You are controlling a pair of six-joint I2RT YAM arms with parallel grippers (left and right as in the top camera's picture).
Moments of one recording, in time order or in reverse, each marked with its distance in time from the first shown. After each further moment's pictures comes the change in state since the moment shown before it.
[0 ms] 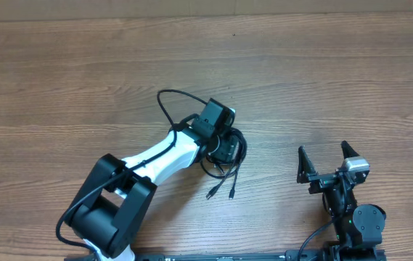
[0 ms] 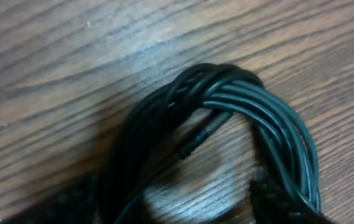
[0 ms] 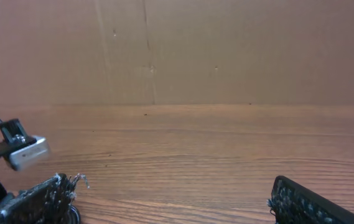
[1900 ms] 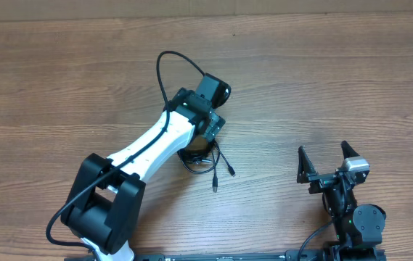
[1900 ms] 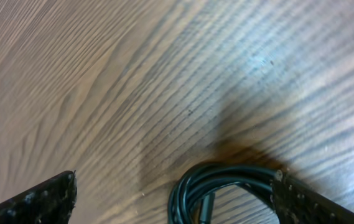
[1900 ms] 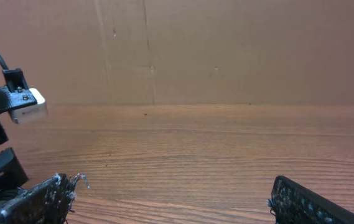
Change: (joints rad) left arm 0.075 0.002 0.218 -0.206 -0.358 0.456; right arm 0.000 0.000 0.000 0.000 0.000 0.000
